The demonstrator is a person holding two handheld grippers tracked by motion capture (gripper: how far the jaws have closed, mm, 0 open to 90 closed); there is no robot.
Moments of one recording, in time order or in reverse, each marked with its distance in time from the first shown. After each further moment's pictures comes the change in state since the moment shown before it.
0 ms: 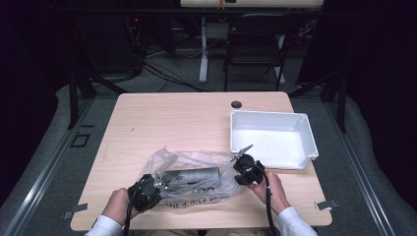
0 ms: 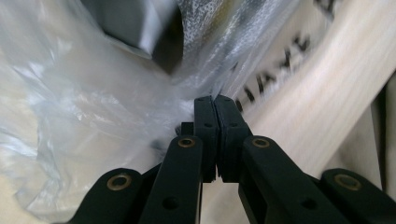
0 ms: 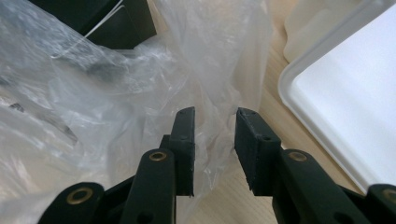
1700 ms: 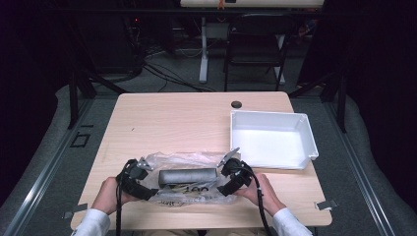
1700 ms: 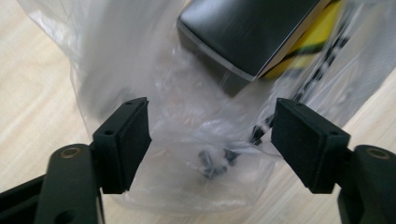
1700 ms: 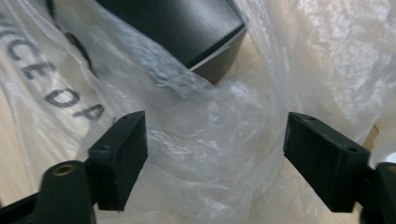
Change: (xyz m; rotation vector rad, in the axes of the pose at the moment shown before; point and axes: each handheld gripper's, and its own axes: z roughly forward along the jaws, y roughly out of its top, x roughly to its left) left arm 0.054 -0.011 -0.003 -0.104 -0.011 -0.182; right arm 0.028 0.017 0.005 -0.027 0.135 -0.136
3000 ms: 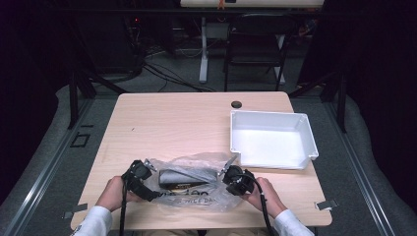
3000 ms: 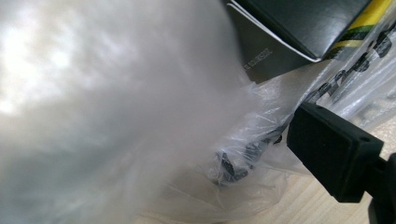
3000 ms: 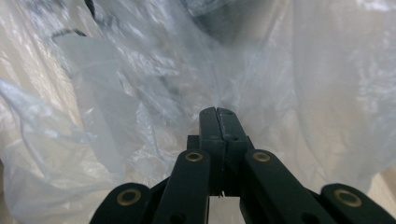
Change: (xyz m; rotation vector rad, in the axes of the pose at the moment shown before) left arm 0.009 0.003 0.025 0.076 -0.021 0.004; right arm 0.010 -0.015 0.000 0.104 0.002 -0.052
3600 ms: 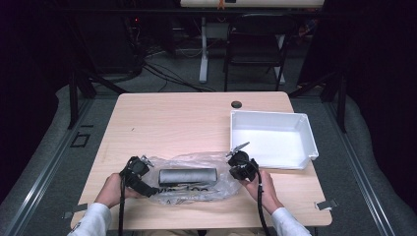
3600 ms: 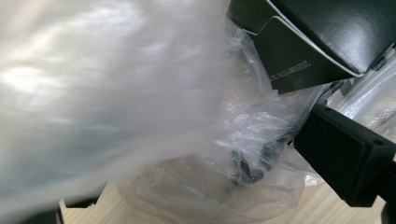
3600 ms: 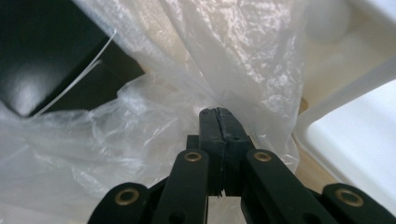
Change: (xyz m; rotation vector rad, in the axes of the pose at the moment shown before) left arm 0.015 -0.001 0.001 -0.029 -0.022 -0.049; right arm -0.036 0.006 0.006 -0.145 -0.105 0.280
